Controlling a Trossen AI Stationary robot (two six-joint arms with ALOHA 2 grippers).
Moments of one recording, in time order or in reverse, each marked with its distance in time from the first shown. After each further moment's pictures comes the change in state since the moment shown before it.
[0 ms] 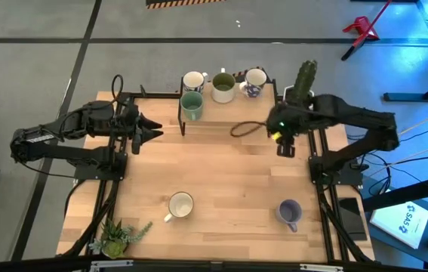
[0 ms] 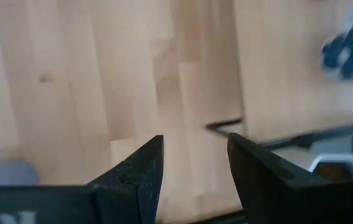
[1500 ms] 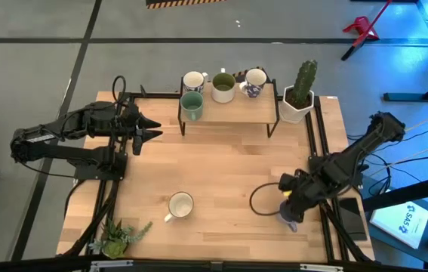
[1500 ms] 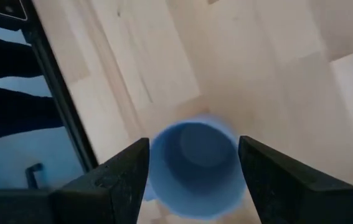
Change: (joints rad) left arm 0.000 0.001 0.000 -0.045 -0.045 0.103; right arm 0.723 -0.133 -0.568 0.472 -0.158 1.065
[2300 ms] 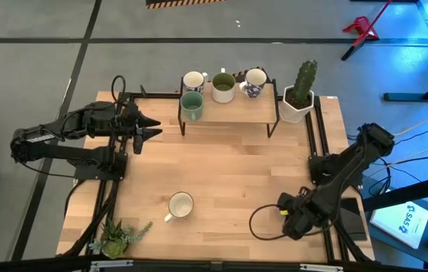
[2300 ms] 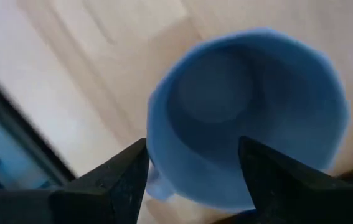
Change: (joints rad) left arm 0.000 0.000 0.000 -0.002 -0.038 0.004; right arm 0.155 0.270 0.000 -0.010 -0.077 0.273
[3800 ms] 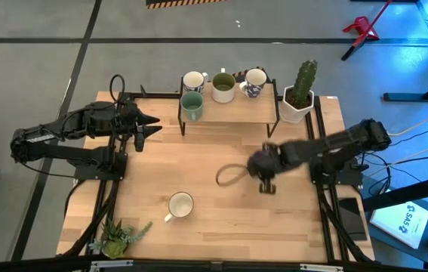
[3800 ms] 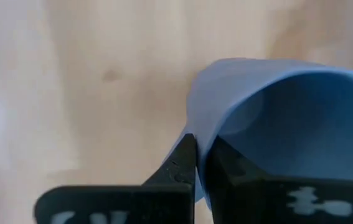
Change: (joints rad) left arm 0.000 0.000 0.000 0.000 -0.070 -0.001; right arm -0.602 -0.008 0.159 -0.042 0.163 -1.037
